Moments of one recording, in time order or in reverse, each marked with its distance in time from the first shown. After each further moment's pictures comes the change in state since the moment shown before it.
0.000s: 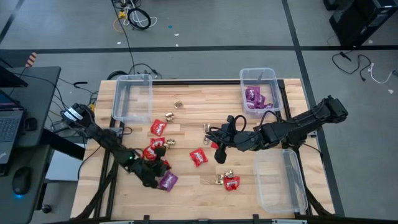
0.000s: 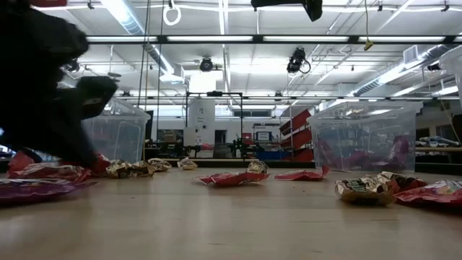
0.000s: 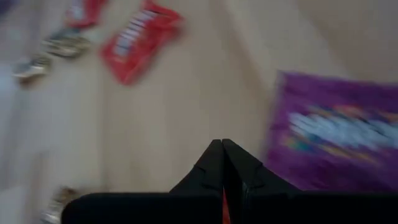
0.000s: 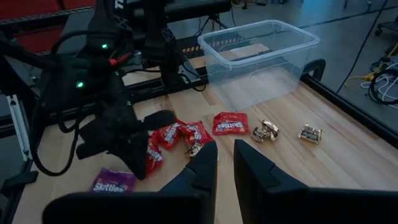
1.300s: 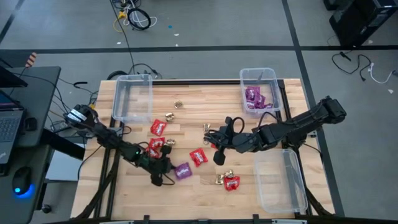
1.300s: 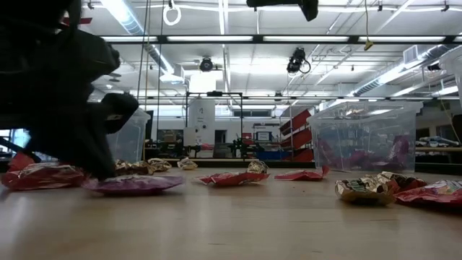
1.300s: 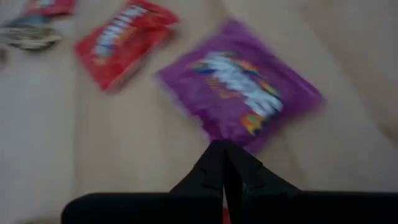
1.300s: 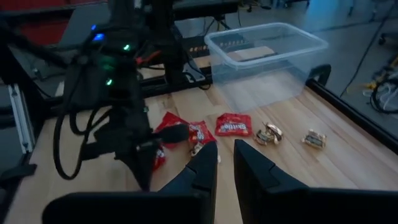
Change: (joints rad) left arm 0.131 0.050 0.002 0.103 0.203 0.032; right arm 0.006 0.035 0.000 0.042 -0.005 -0.054
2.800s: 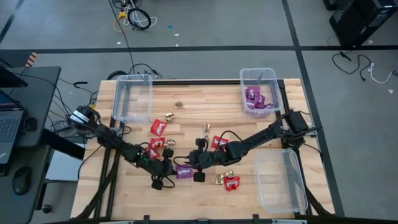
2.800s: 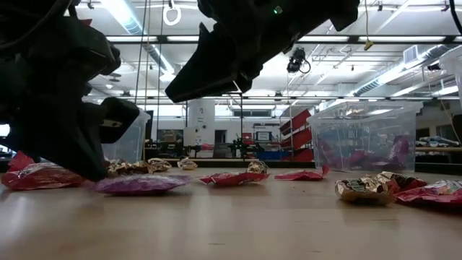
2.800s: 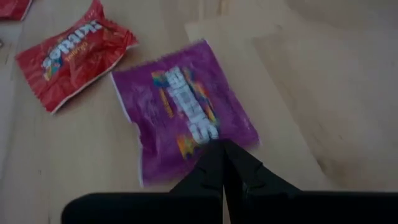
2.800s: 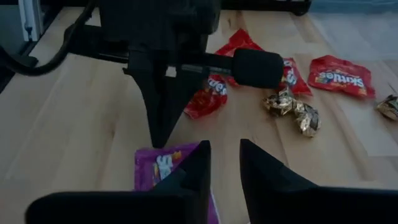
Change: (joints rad) left arm -0.012 0.045 0.000 0.122 0.133 -0.080; right arm -0.027 0.515 0.146 0.206 -0.273 -0.129
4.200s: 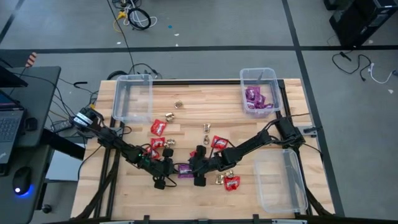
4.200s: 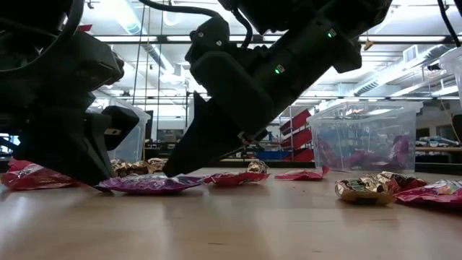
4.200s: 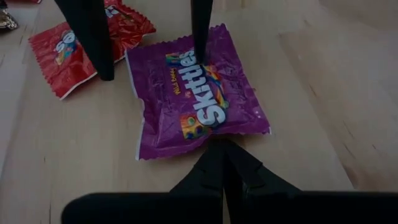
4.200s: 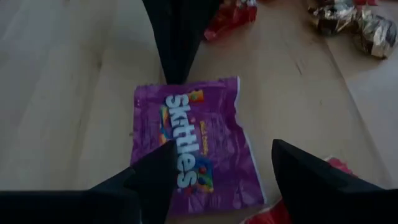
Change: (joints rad) left arm 0.001 0.054 0.000 0.042 -0.062 -0.059; right arm 0.016 0.155 -0.003 0.019 -0.041 0.097
